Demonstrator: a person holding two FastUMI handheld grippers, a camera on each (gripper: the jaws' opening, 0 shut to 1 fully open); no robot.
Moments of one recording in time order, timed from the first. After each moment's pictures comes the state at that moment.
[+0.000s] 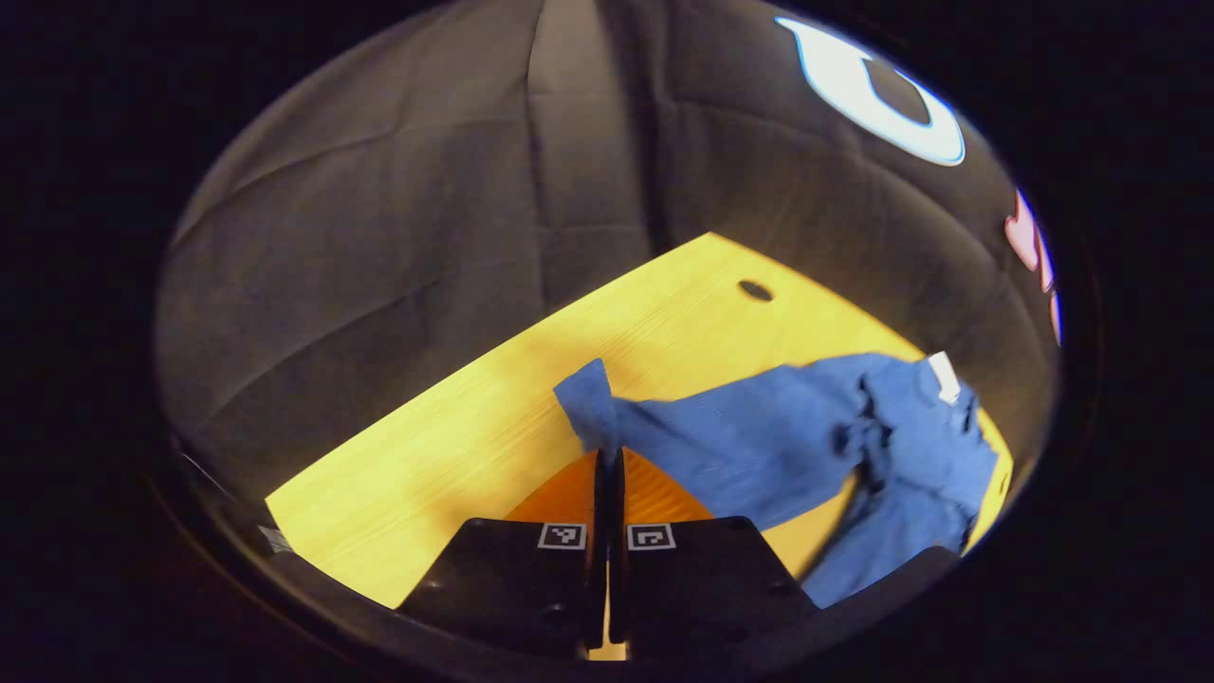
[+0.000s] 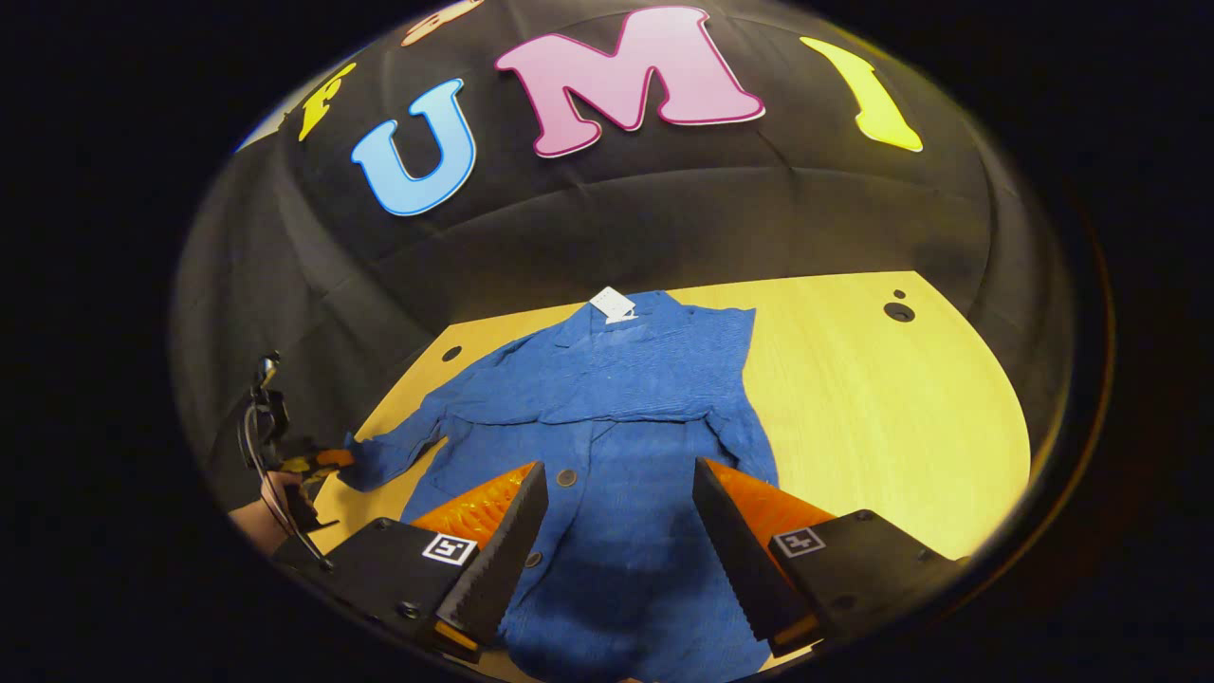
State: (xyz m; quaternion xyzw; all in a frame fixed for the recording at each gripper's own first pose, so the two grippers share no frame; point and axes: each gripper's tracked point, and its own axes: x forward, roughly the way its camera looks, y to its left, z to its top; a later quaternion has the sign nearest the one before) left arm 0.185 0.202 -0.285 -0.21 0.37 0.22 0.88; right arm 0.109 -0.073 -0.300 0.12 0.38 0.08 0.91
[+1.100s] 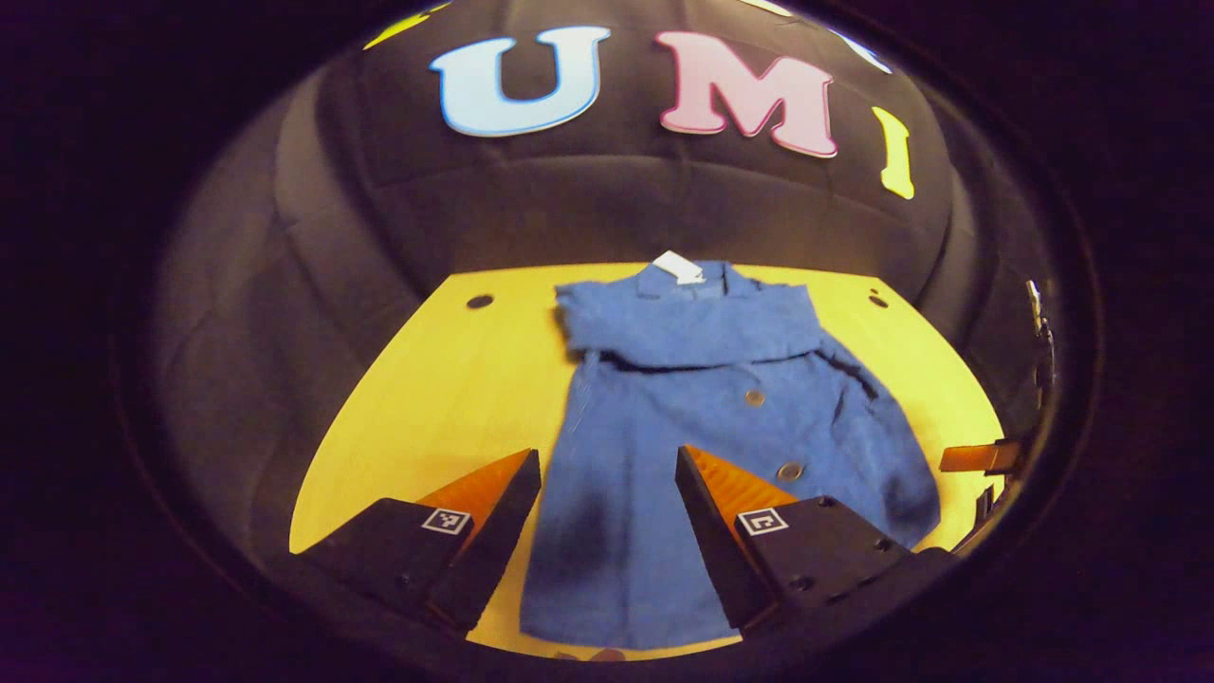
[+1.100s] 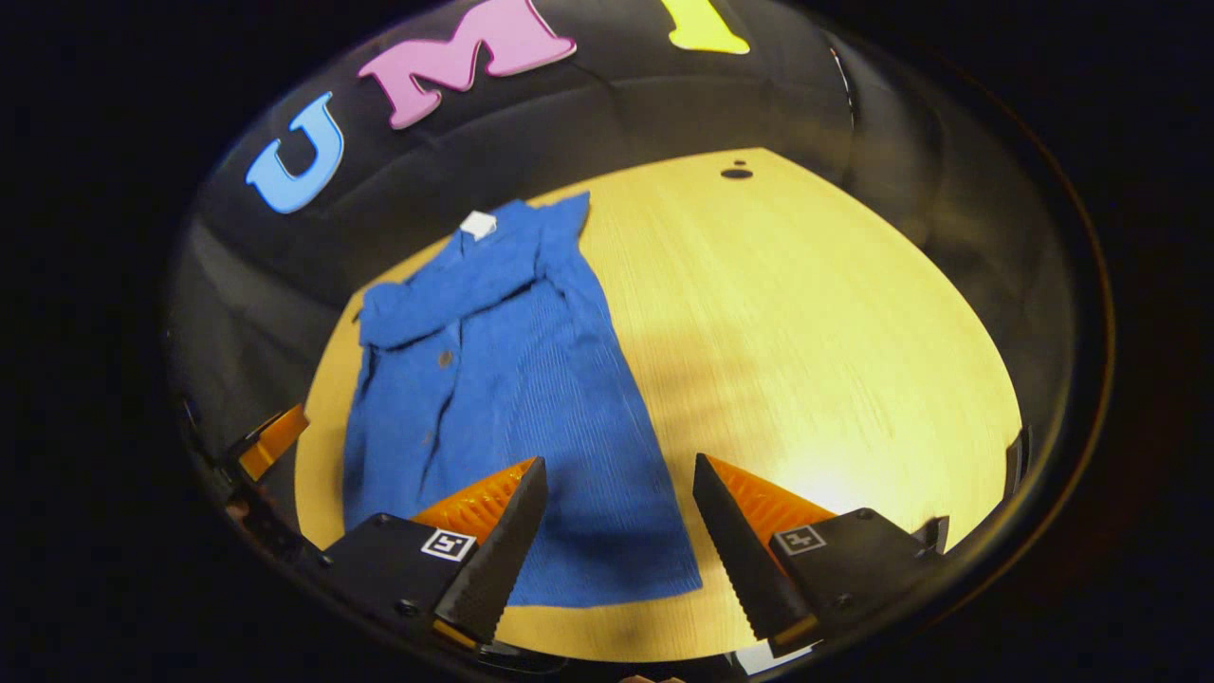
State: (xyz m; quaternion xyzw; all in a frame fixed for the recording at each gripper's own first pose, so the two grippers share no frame) left arm 0.023 0.089 -0.235 0.01 0.42 0.00 0.91; right arm -0.058 -0.151 -0.360 0.14 0.54 -0.07 0.83
